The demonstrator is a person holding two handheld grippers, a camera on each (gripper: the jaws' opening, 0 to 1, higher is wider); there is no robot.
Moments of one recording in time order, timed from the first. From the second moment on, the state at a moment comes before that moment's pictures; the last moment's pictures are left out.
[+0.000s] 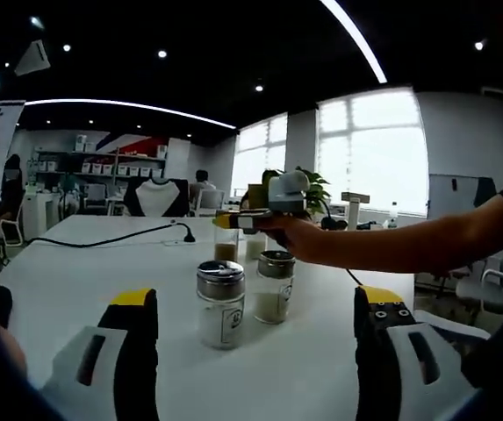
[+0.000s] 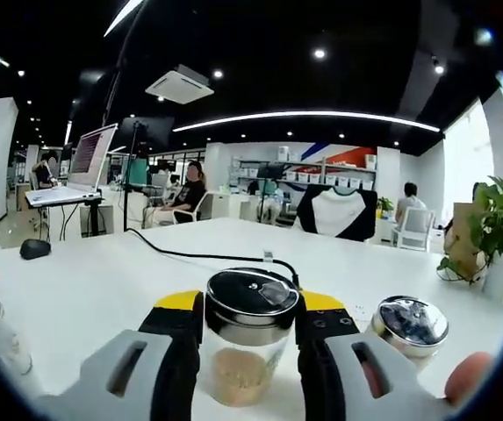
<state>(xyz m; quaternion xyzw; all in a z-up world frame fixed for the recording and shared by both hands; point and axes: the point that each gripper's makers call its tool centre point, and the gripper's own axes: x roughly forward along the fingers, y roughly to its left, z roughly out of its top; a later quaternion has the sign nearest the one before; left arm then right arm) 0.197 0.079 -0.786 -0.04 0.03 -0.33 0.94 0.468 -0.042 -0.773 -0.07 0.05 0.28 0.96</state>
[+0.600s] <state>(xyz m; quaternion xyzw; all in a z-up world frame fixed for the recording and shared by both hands) 0.197 0.077 -0.781 -0.01 0.01 -0.33 0.94 0.438 -0.041 -0.747 -0.06 0.02 0.31 0.95</state>
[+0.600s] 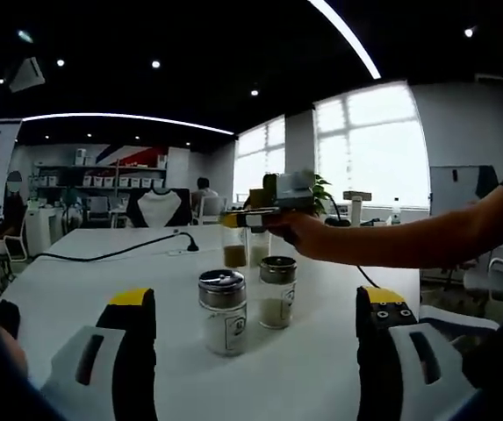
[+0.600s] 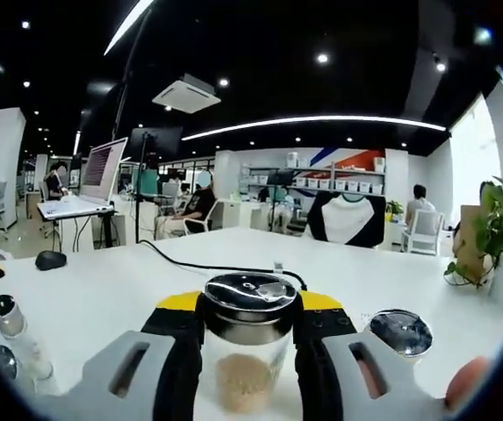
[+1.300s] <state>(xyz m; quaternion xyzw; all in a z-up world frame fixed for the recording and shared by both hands) 0.191 0.060 -0.774 -0.01 0.00 -0.34 0.94 0.352 -0.080 -0.736 -0.04 0.01 0.37 0.93</state>
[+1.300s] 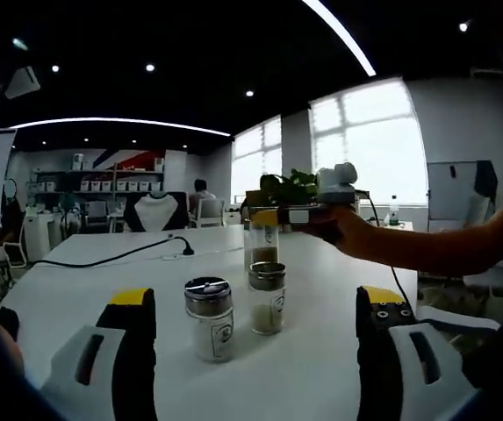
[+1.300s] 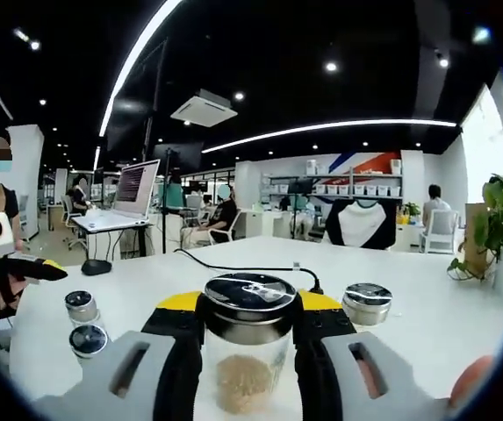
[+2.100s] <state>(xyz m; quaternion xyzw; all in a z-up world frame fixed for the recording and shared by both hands) 0.184 0.027 -0.776 -0.01 0.01 -0.37 0.93 0.237 -0.069 -0.730 0.01 -0.01 0.44 0.90</state>
